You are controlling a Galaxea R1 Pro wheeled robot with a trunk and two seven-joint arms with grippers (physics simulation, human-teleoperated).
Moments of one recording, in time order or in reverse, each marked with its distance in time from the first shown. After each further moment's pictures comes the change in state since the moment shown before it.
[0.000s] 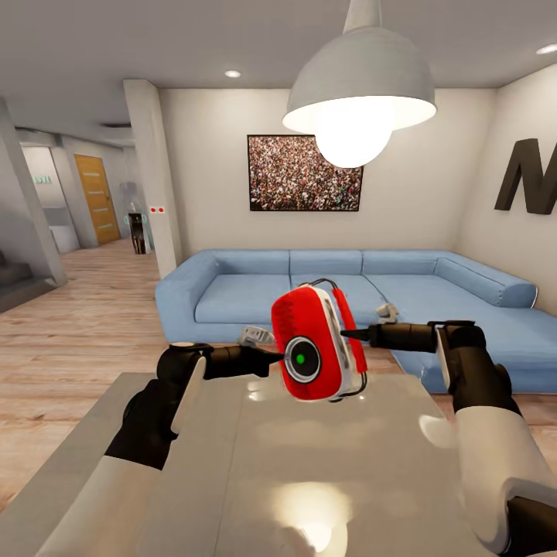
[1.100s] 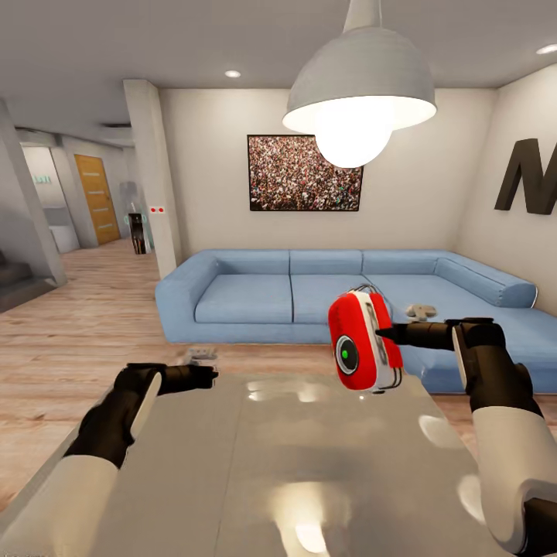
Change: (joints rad) left arm 0.000 0.175 0.144 0.255 -0.017 -0.063 0.202; right arm 0.000 -0.063 0.002 -0.023 0.012 0.035 -0.459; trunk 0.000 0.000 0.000
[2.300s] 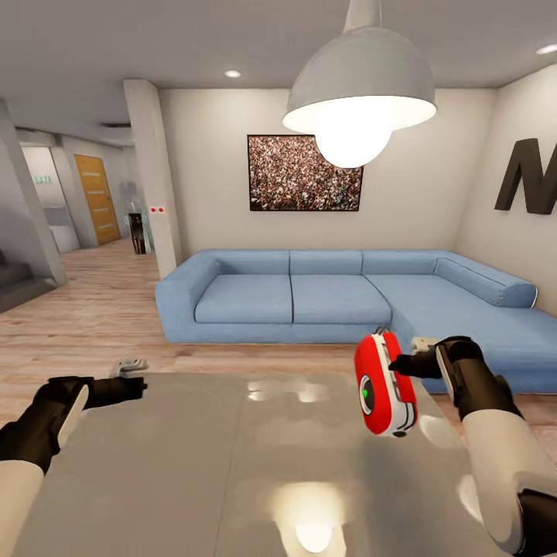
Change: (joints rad) left arm 0.000 0.253 0.133 0.174 -0.002 -0.075 0.005; right arm 0.000 0.009 0.006 0.234 -0.018 0.079 -0.360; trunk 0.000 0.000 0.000
